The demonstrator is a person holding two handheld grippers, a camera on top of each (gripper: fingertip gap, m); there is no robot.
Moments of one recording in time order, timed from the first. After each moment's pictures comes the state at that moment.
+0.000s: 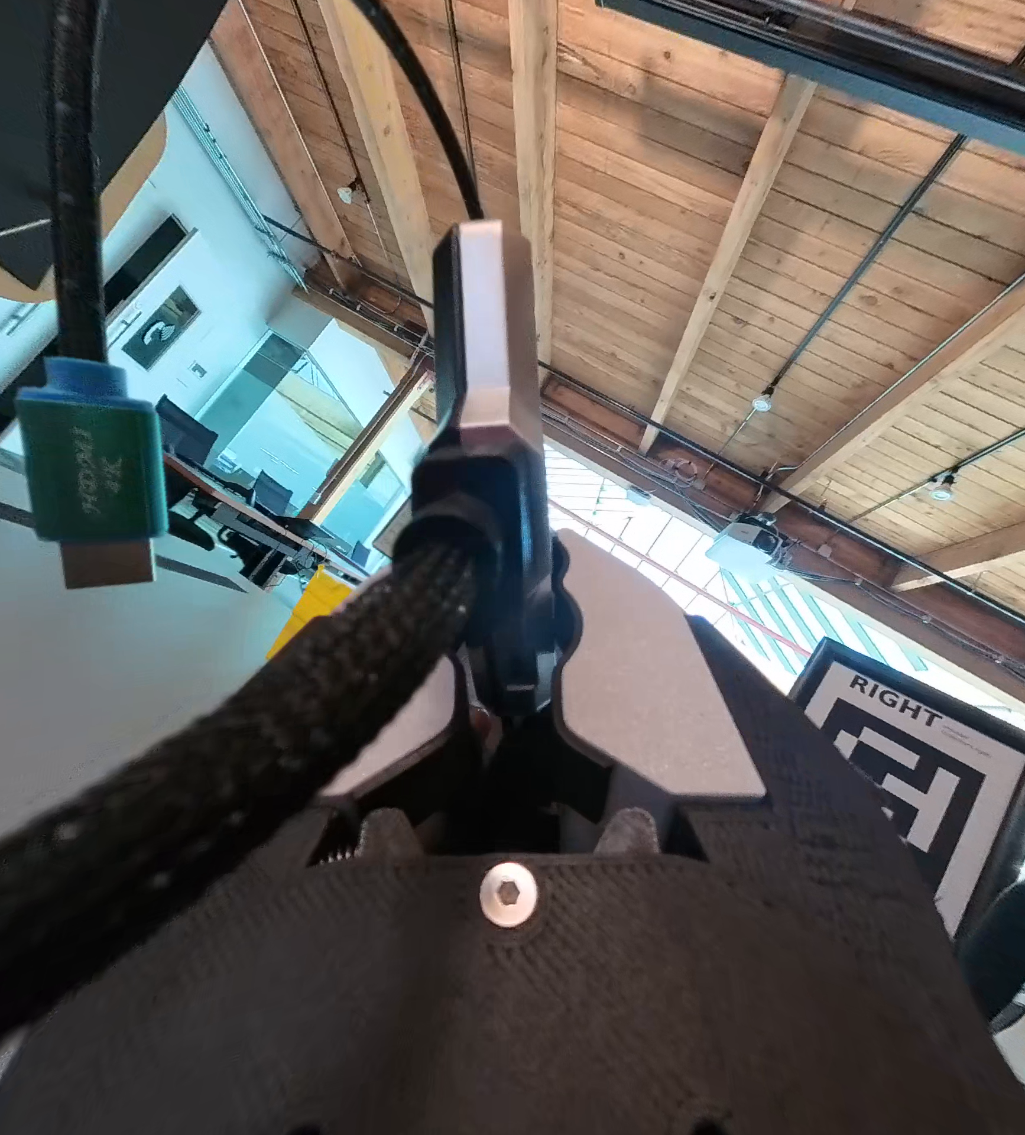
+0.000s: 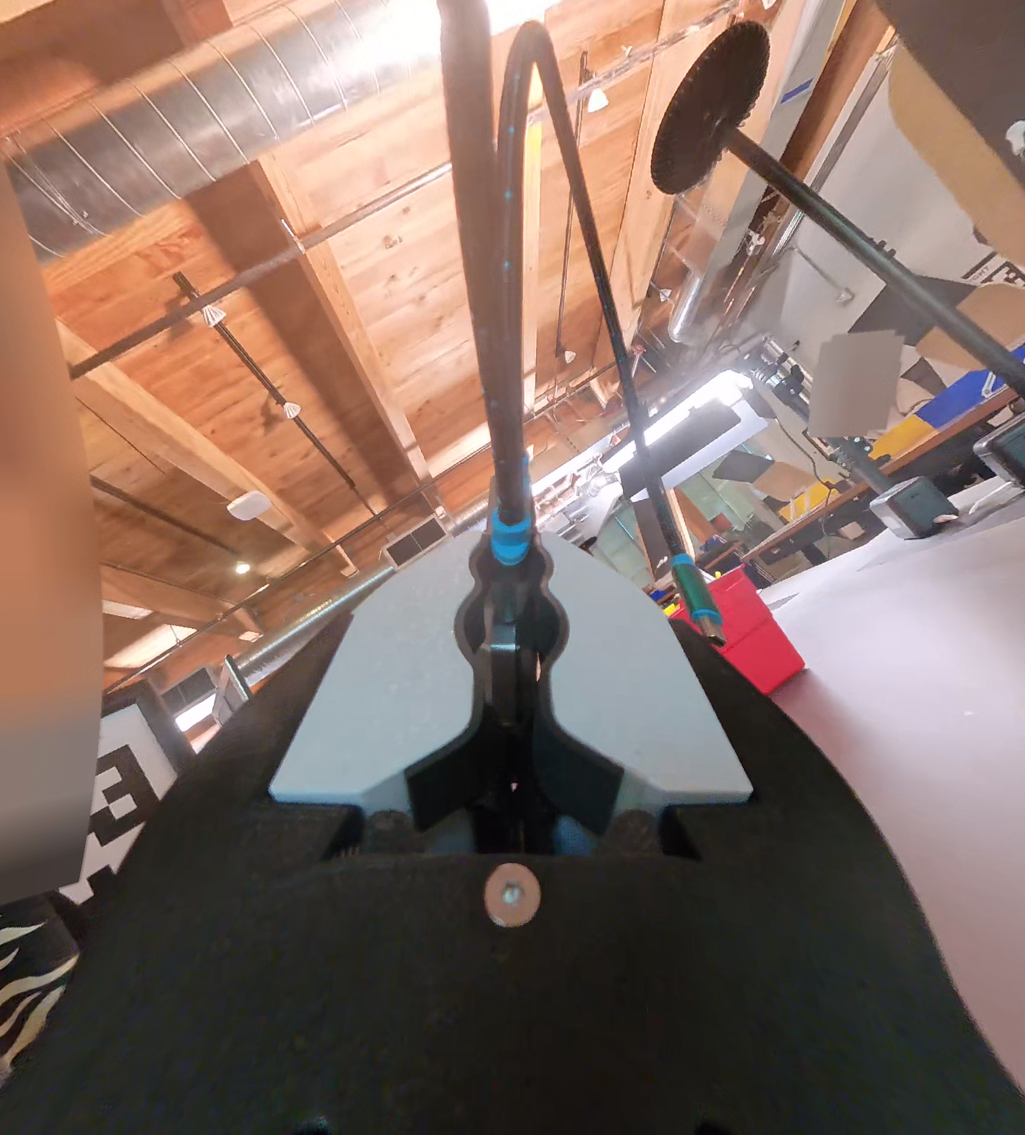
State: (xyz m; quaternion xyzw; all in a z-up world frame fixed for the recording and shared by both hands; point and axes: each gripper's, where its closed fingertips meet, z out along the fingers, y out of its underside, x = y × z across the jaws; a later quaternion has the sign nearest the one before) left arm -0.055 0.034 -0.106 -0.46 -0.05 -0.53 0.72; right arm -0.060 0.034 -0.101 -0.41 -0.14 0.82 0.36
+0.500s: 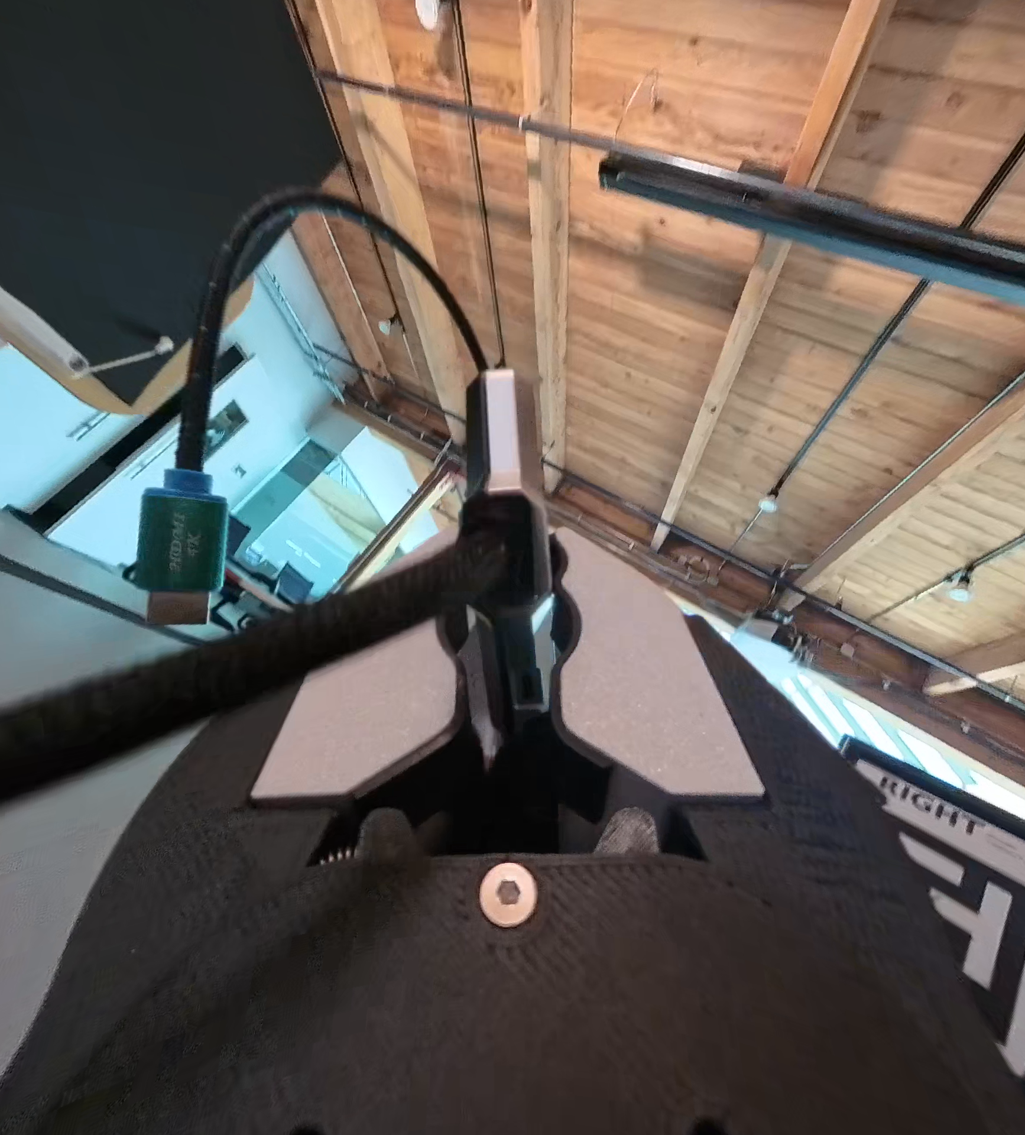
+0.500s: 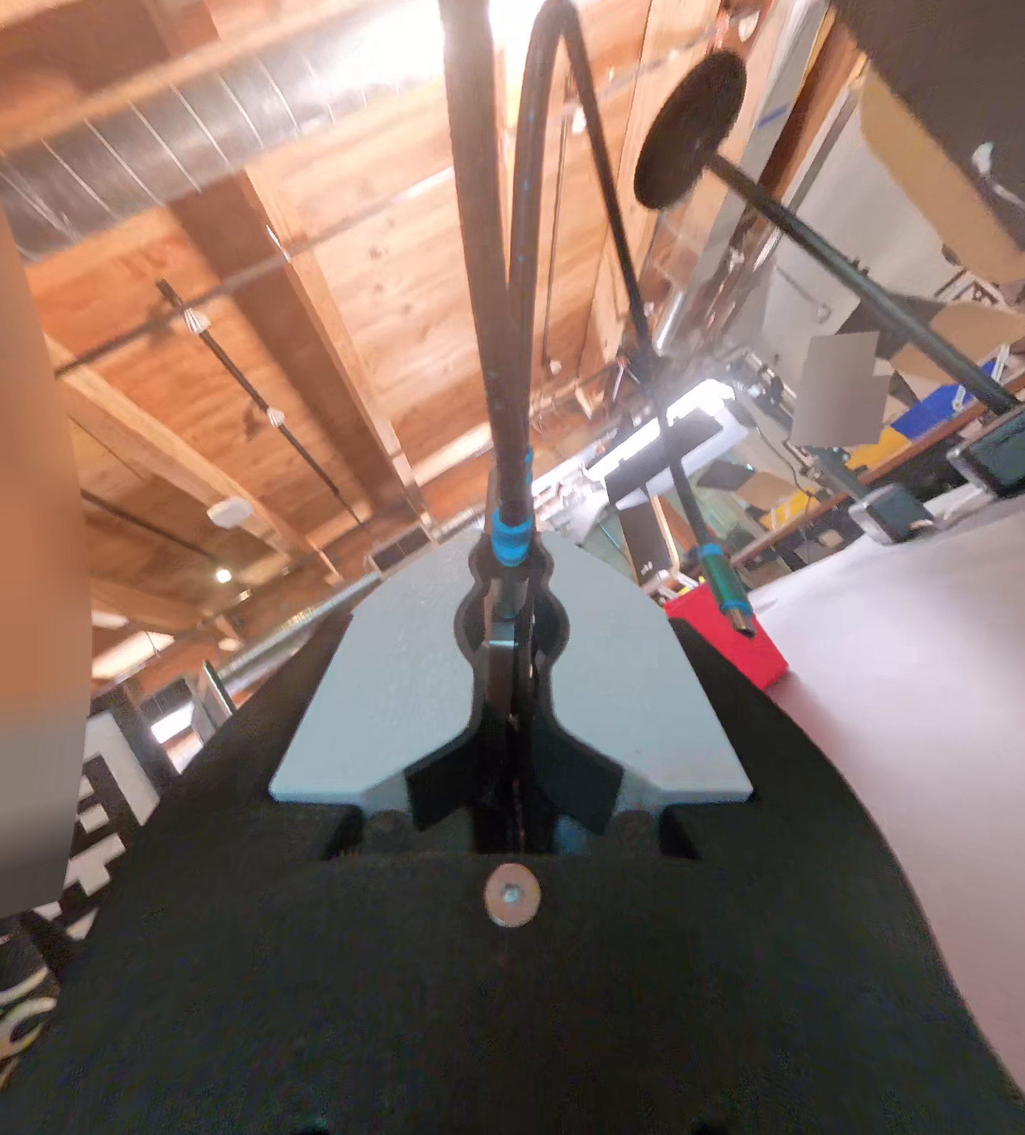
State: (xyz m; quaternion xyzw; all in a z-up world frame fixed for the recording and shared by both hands) left arm -0.091 0.024 -0.099 -0.38 -0.12 -0.51 0.76; right arm -0.063 0.035 -0.103 -0.42 -0.13 0.82 0.38
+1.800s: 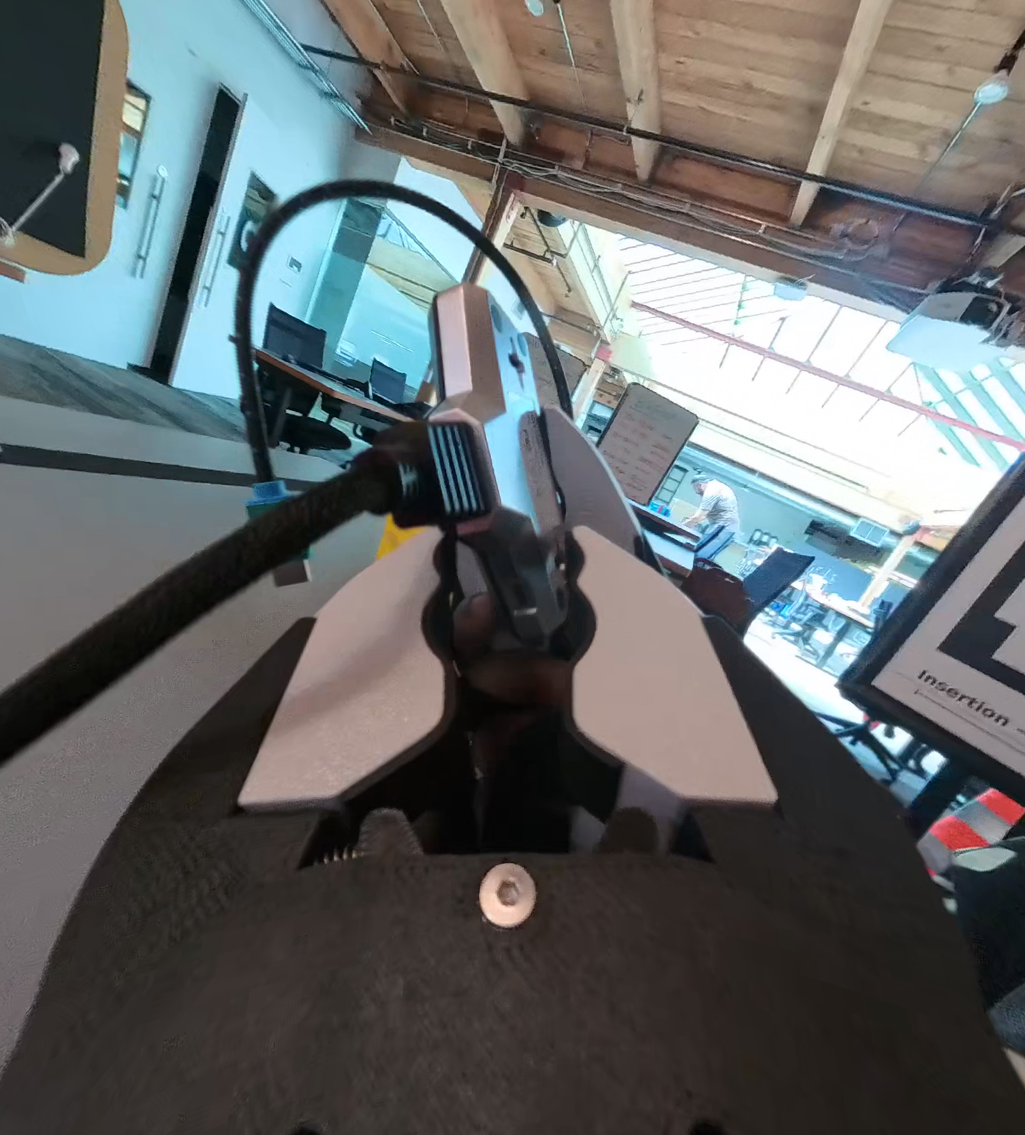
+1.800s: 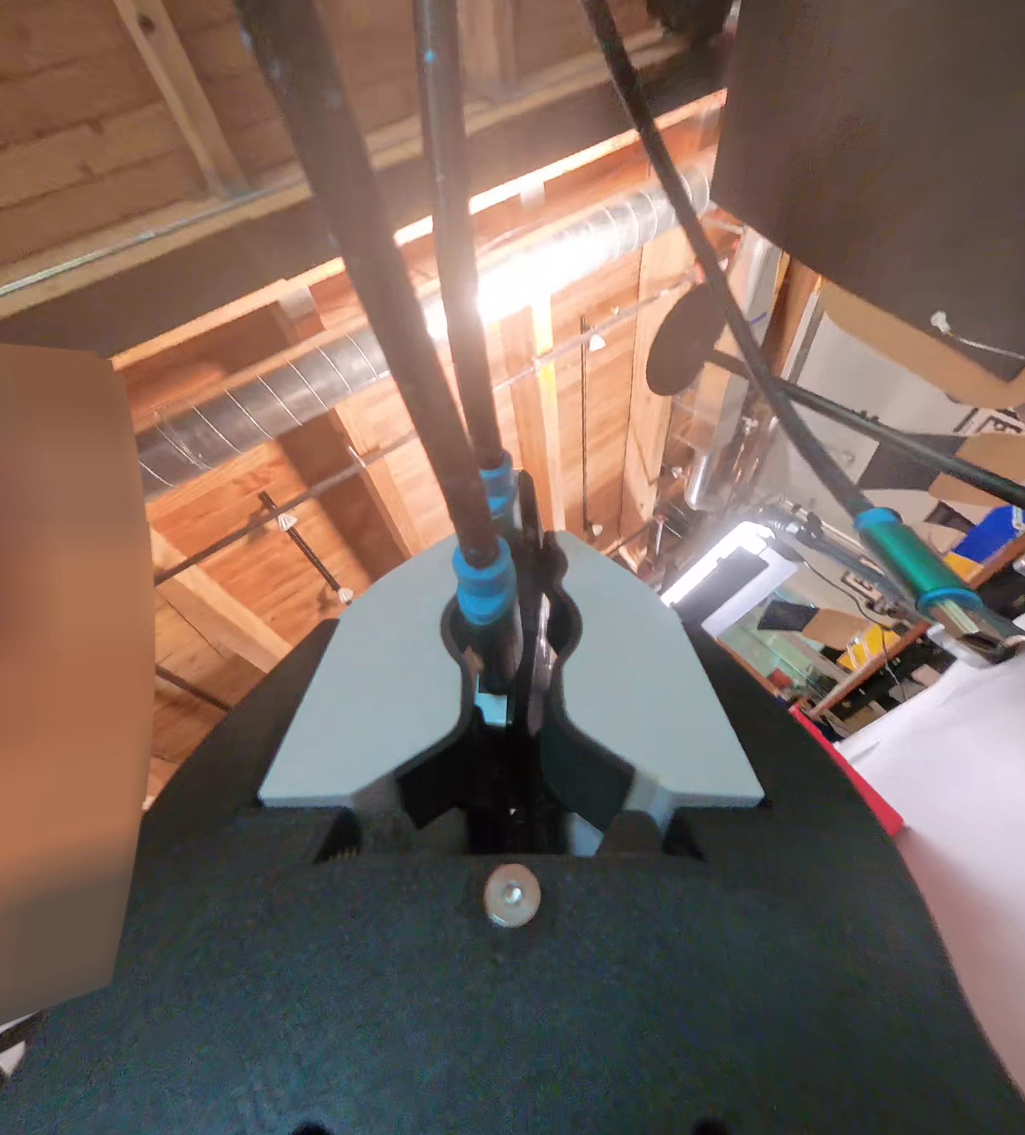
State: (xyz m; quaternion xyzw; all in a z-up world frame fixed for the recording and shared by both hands) left arm -0.030 0.026 -0.113 -0.60 0.03 -0.39 0.70; right arm -0.031 0.053 -0.078 -0.33 0.02 0.86 0.39
